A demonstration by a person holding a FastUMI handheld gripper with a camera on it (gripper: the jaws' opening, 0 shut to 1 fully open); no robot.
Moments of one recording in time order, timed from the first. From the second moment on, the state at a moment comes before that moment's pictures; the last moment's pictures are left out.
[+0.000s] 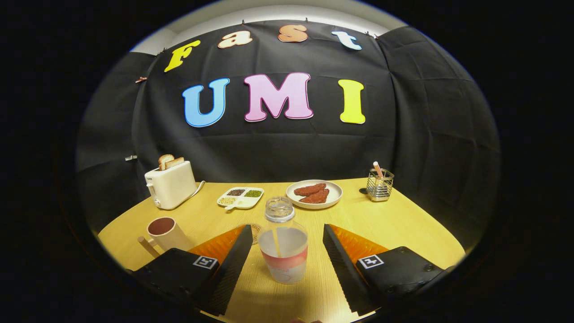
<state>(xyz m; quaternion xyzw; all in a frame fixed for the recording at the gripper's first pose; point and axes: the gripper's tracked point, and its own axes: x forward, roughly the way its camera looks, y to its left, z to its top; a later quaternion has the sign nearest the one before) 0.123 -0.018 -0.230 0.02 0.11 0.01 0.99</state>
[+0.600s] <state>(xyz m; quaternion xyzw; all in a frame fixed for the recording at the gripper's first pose) 0.142 -0.009 -0.268 0.01 0.12 0.02 0.99</state>
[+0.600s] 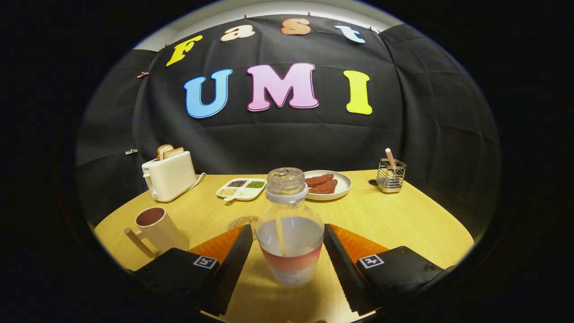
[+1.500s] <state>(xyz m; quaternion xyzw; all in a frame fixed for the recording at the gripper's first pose) 0.161 0.001 -0.285 -0.02 0.13 0.04 0.99</state>
